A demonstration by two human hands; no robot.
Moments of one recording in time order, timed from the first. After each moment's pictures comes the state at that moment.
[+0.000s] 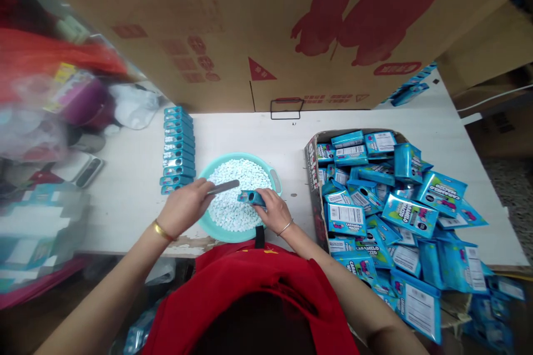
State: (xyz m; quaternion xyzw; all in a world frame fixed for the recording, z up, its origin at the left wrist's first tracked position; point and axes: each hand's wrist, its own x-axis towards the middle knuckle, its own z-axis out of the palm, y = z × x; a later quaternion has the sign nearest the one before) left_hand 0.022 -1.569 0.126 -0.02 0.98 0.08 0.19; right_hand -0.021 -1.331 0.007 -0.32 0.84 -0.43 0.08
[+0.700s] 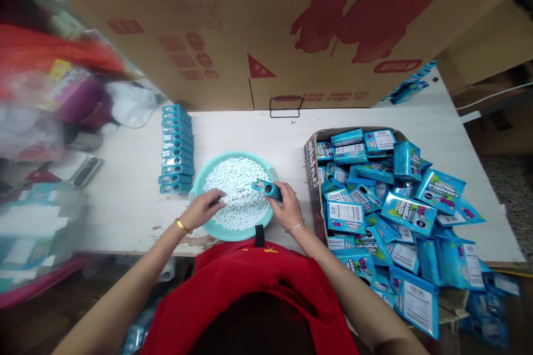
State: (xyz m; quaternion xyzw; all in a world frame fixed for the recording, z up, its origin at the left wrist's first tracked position) left_hand 0.045 -1.584 0.037 0.00 0.91 0.38 0.15; right_hand -0.029 -1.308 0.011 -0.19 0.86 -0.47 0.05
